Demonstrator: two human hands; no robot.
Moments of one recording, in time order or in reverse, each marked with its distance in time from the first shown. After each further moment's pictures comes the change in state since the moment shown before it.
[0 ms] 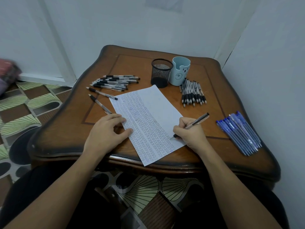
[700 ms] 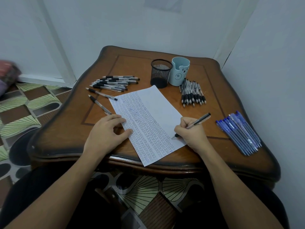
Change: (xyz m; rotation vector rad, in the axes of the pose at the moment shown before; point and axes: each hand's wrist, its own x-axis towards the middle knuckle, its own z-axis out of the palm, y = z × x) left_hand 0.000 -0.001 0.001 0.004 0.008 0.009; right_hand -0.001 0.000 -0.002 0.003 0.005 -0.034
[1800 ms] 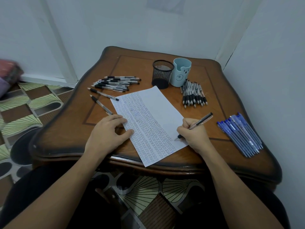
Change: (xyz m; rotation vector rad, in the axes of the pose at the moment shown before) left_hand -0.001 0.001 0.000 0.000 0.008 -0.005; right_hand 0.001 0.000 -0.002 -0.016 0.020 0.028
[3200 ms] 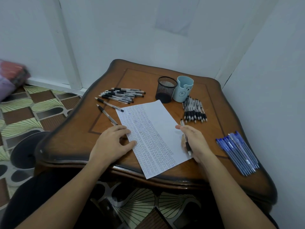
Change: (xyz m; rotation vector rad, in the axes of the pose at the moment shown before) left_hand 0.000 0.000 -0.001 -0.001 -0.024 -0.019; right_hand 0.015 -0.029 0.000 0.048 0.015 0.316
